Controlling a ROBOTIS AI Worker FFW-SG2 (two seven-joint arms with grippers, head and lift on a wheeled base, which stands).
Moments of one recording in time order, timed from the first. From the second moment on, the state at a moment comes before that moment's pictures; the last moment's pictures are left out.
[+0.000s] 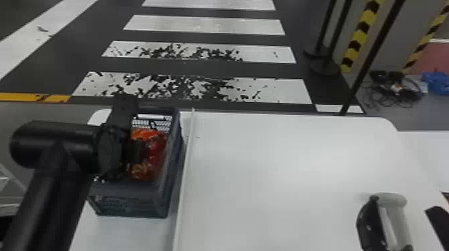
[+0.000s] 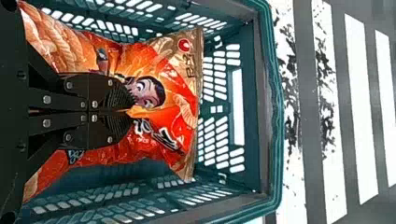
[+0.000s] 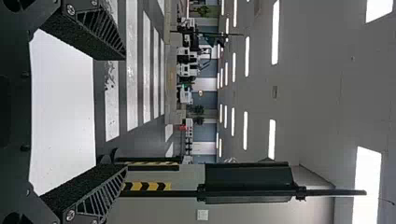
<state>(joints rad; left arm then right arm) -0.30 0.16 -0.08 -1.65 0.19 1.28 0.12 0.96 -0.14 -0.02 -2.17 -0.07 -0.48 -0.16</state>
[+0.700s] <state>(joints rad) -0.29 0.16 -0.09 -1.77 0.17 1.33 0.15 0.97 -0.14 -0.04 -2.17 -0.08 -0.49 -0.16</state>
